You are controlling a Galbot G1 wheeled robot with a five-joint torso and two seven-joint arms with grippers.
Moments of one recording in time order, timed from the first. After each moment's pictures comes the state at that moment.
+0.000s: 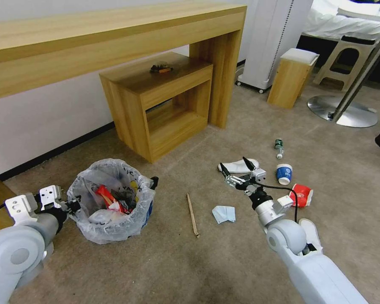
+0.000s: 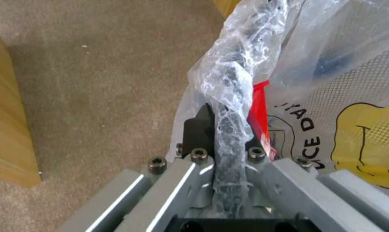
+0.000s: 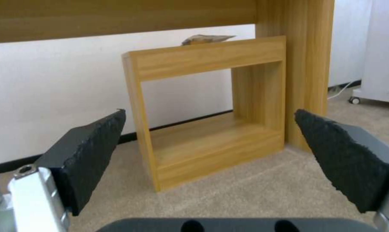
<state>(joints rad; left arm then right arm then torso) 1.45 -0.93 -0.82 -2.24 -1.27 0.70 -0.70 -1.10 1.08 0.24 1.75 0.56 0.17 -0.10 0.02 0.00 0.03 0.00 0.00</state>
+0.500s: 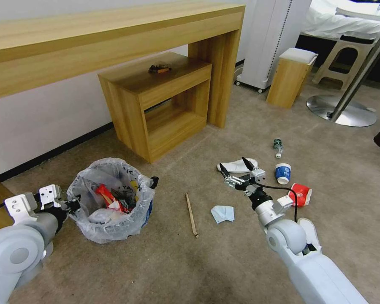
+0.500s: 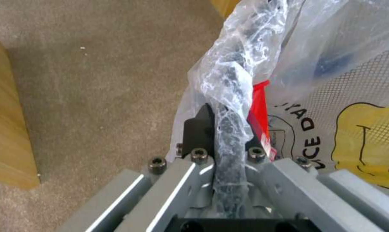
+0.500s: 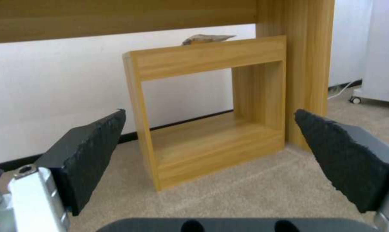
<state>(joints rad) 1.45 -0.92 -0.82 -2.24 -1.27 0.70 -0.70 -1.11 1.08 0.24 1.75 0.56 0.17 -0.11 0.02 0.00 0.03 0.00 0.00</state>
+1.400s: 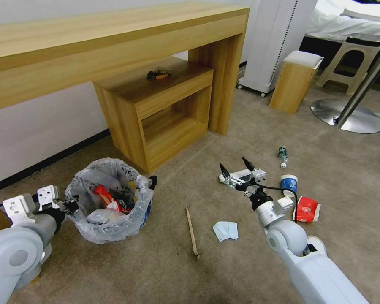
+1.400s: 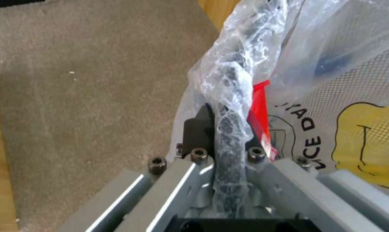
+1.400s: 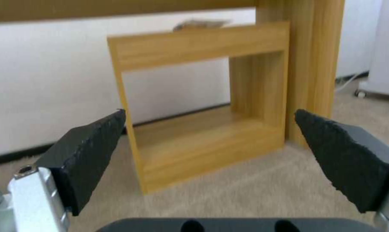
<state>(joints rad) 1.46 -0.92 -0.83 -2.25 -1.25 0.70 -0.69 -1.09 1.07 0.20 1.74 0.55 0.14 -0.08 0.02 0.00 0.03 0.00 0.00</state>
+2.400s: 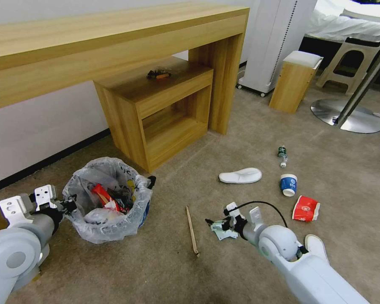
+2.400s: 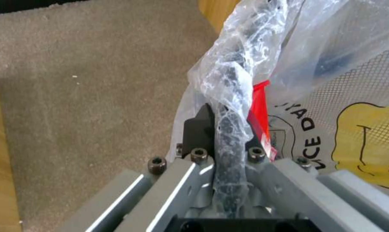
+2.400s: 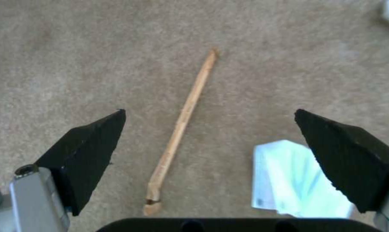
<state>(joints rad) 1.48 -0.93 -0.85 -2.27 -1.24 0.70 -0.69 -1.04 1.03 0.02 1.71 0.54 -0.56 -0.10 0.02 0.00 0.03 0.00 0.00</state>
